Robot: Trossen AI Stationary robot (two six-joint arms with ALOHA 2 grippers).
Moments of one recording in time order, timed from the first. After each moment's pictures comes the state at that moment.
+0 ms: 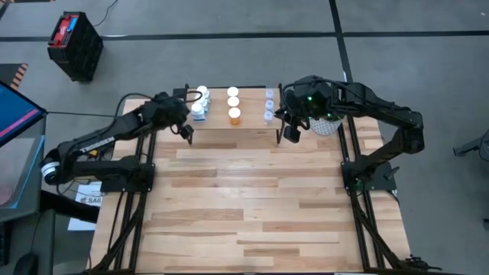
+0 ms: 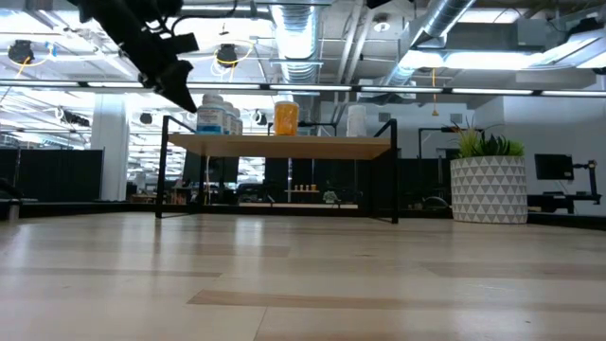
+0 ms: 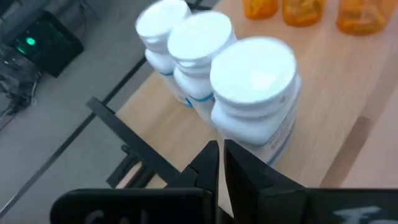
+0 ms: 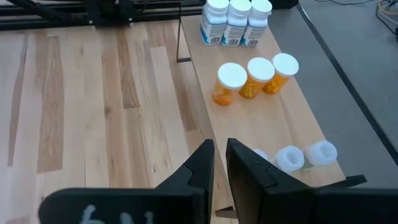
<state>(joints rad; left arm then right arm) 0.60 0.94 0.79 -0.50 -0.27 0.17 -0.19 1.45 1.79 -1.05 0.14 -0.05</state>
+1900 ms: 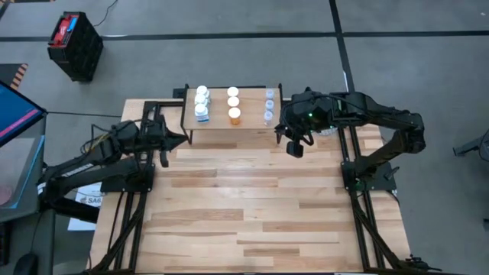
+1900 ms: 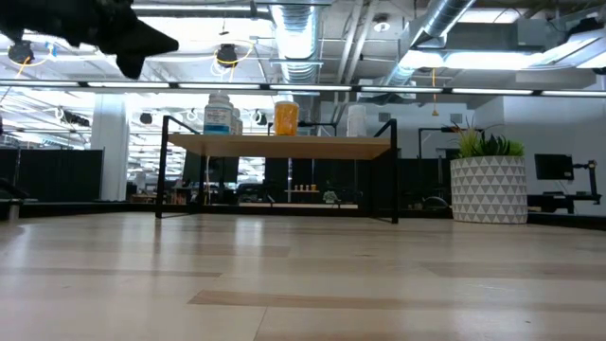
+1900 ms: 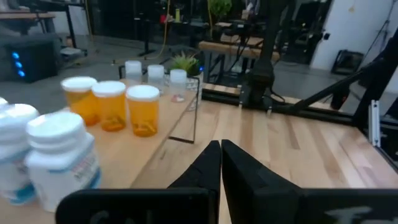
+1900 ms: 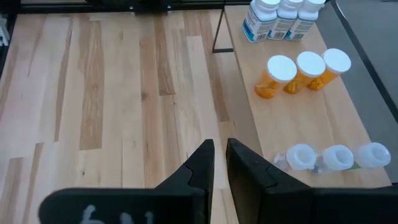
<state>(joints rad) 0.43 0.35 0.44 -0.20 0.22 -0.07 -0.06 1.45 1.80 -1.10 0.13 0.00</state>
